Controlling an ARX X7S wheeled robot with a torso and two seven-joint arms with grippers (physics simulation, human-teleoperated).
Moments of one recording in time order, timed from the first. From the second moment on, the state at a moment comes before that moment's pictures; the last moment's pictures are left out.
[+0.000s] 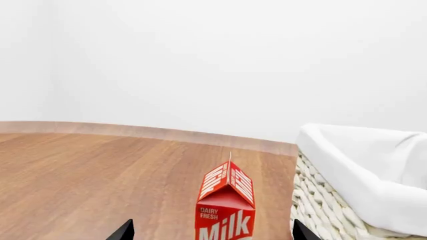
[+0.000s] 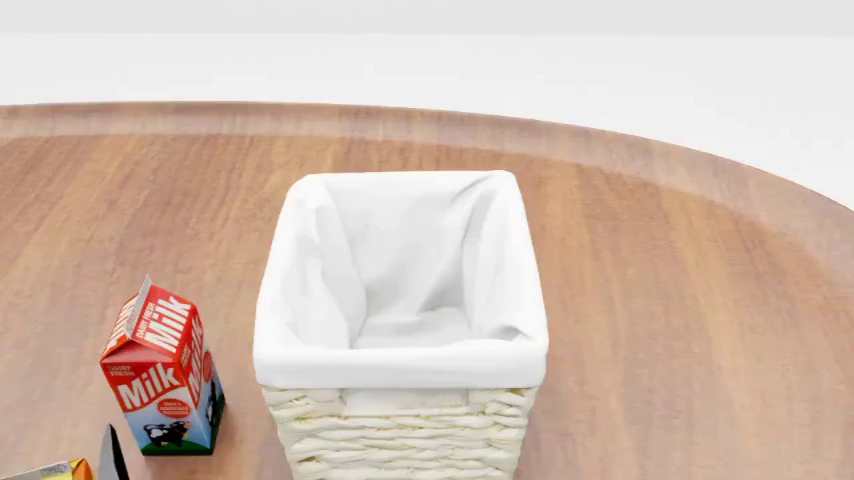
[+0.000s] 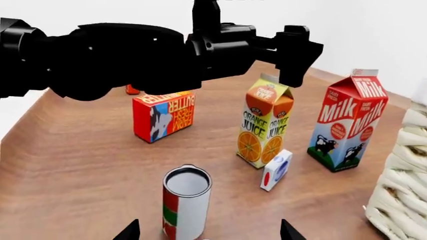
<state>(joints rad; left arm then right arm) 0.04 -0.29 0.20 0.12 -0.30 0.12 -0.38 -0.17 0.56 -0.53 -0.06 0.24 -0.37 -0.65</state>
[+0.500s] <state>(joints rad) 0.04 -0.30 0.20 0.12 -0.30 0.12 -0.38 -0.15 0.53 -0.55 -0.01 0.16 -0.35 -0.62</state>
